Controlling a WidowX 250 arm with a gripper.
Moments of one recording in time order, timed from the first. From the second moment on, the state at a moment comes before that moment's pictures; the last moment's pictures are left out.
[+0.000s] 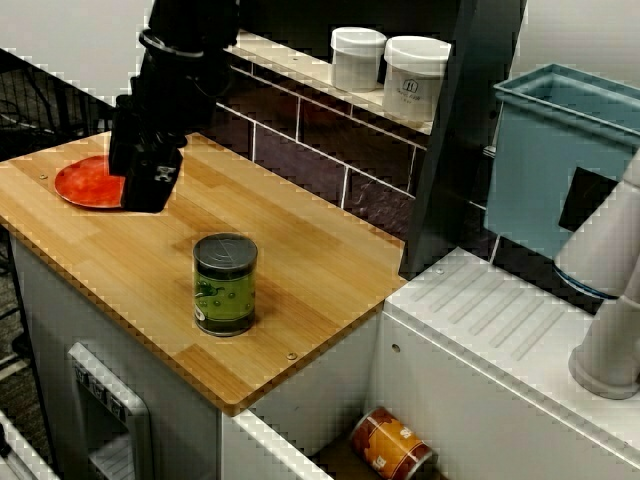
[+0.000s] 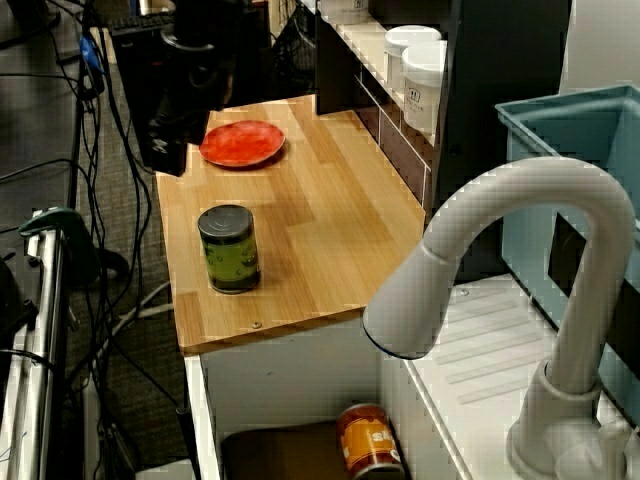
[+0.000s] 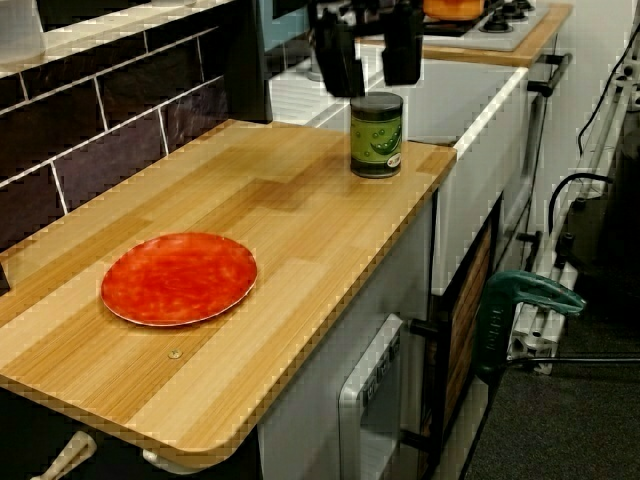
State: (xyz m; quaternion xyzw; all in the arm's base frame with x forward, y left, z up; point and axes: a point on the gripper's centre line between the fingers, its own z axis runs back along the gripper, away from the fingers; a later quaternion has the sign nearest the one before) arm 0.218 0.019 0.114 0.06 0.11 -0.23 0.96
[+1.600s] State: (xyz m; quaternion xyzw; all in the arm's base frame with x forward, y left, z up) arm 0.216 -0.013 0.129 0.09 0.01 -0.33 0.94
